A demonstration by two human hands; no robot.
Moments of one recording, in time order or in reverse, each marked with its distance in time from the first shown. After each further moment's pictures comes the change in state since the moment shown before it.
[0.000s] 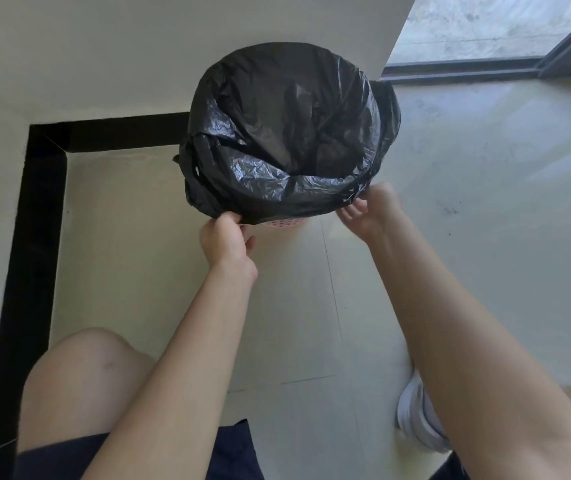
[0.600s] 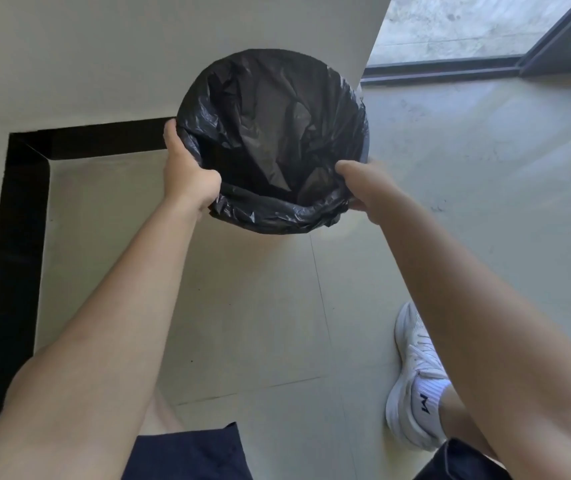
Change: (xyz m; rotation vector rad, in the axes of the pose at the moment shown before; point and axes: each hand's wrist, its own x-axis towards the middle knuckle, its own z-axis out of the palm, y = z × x) left_hand 0.037 0.068 0.036 0.800 -0.223 0.598; right_hand 0.008 -0.038 -0.003 -0.873 -0.151 -0.351
